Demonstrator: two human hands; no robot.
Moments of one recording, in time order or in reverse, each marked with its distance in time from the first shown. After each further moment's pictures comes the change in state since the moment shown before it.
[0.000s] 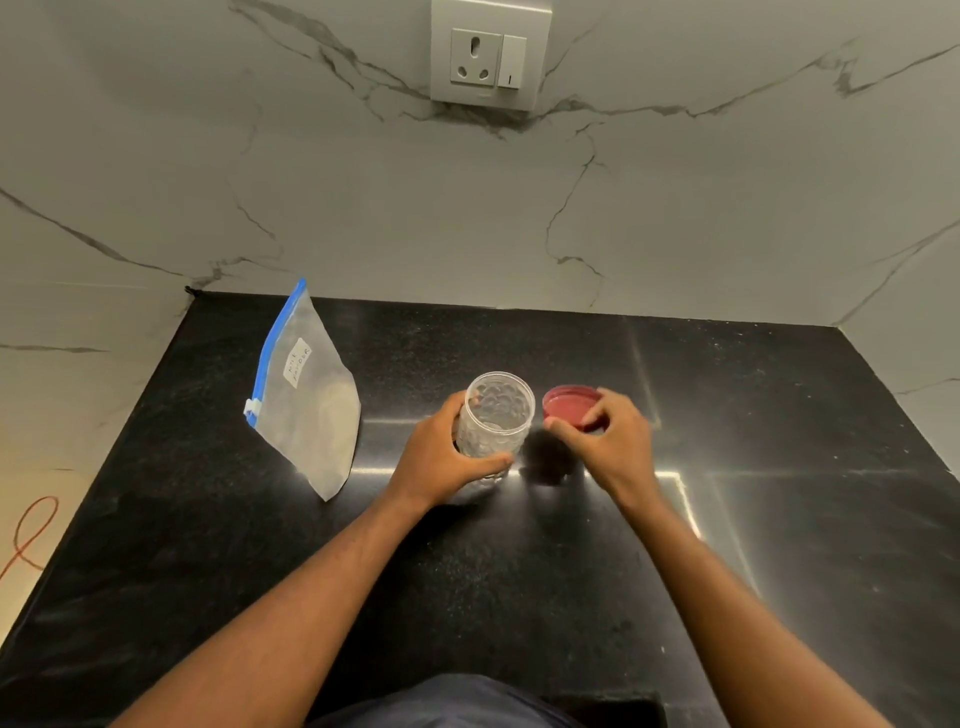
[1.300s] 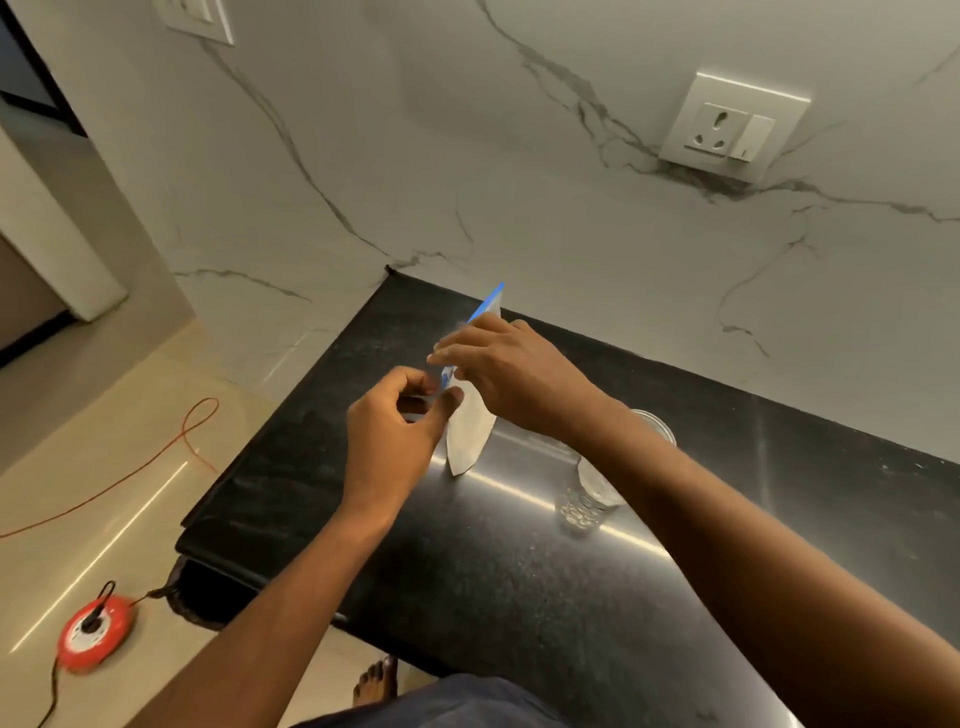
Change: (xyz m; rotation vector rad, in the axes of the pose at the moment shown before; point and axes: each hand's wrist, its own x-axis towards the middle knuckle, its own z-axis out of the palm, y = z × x) left_hand -0.121 0.046 -0.157 0.044 0.760 -0.132; right_hand -0.023 -0.267 0.101 -0.429 -0.594 -1.279
